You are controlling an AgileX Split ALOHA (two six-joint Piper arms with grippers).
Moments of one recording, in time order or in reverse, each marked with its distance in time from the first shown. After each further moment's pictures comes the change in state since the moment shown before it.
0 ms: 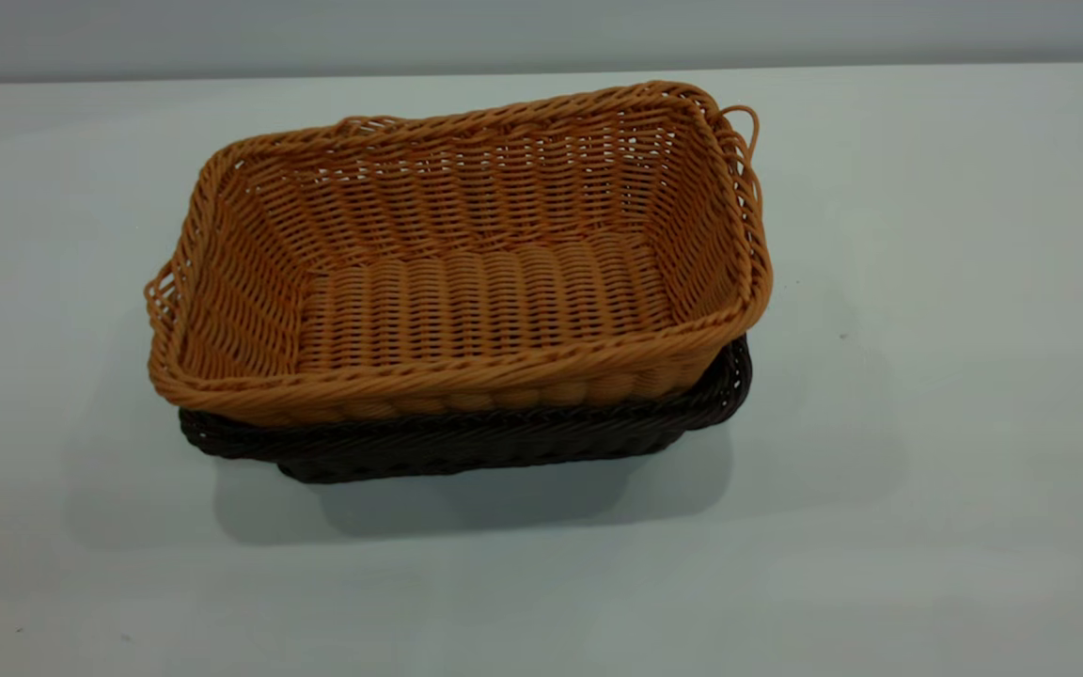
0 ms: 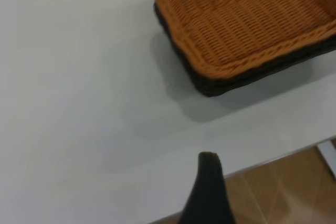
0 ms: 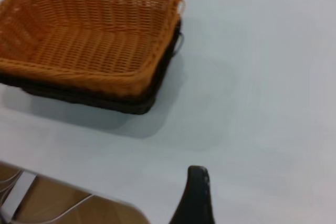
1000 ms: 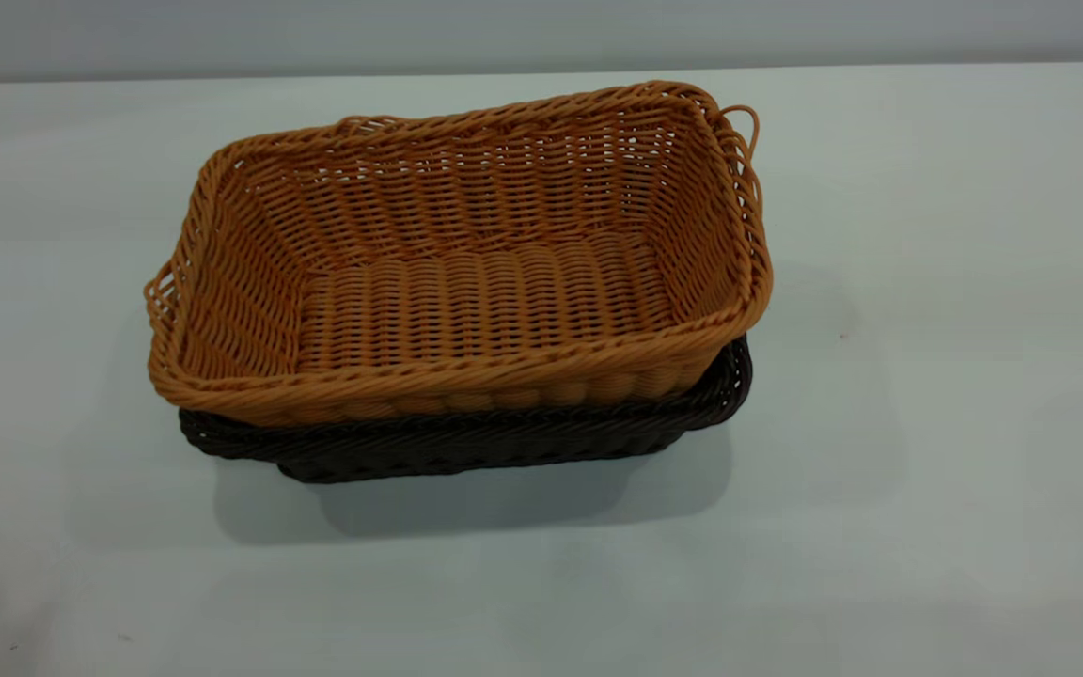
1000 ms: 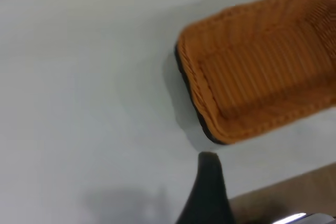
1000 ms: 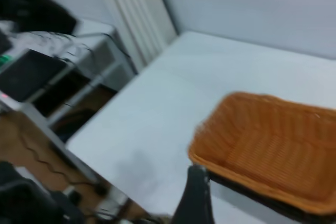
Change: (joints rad) left arm 0.020 0.886 -0.653 -0.025 0.018 0.013; right arm -0.108 0.509 -0.502 0.601 0.098 -0.204
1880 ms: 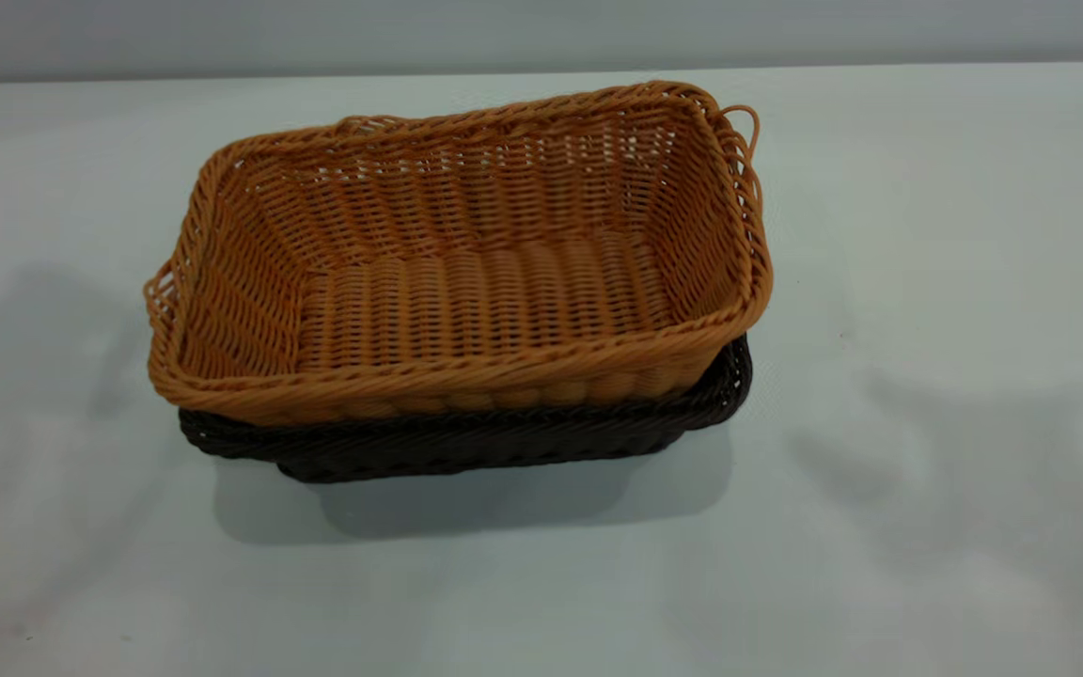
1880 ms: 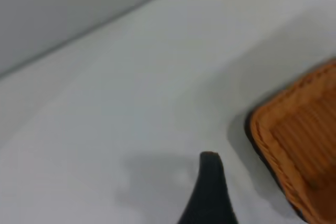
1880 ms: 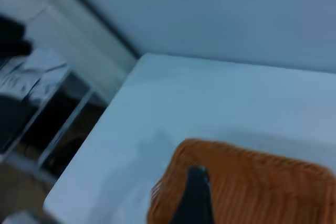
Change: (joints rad) left arm 0.023 0.670 -0.587 0.015 -0.028 0.238; right arm 0.000 0.639 -0.184 0.144 -0.252 -0.208
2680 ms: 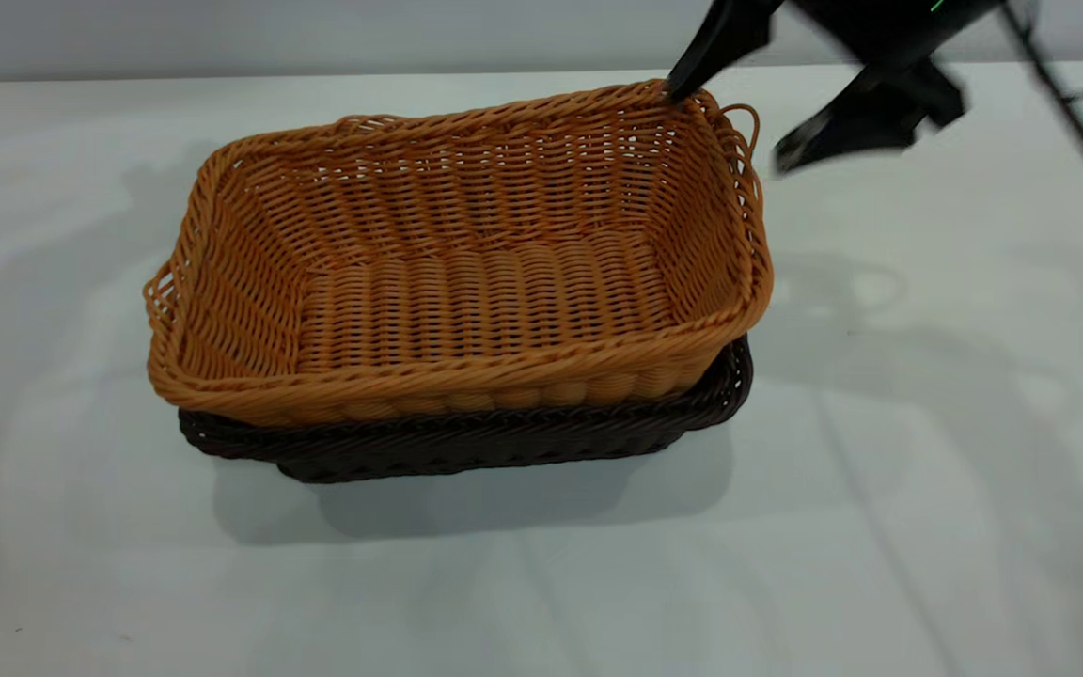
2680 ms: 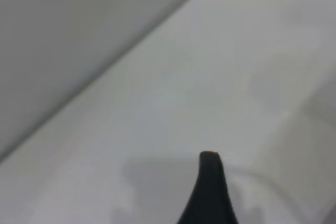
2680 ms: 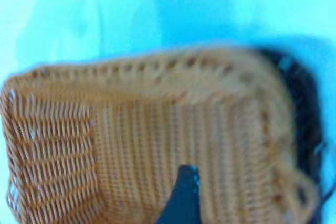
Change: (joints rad) left arm -0.036 0.584 0.000 -0.283 -0.545 0.519; right arm 0.224 0.841 0.023 0.085 -0.413 0.049
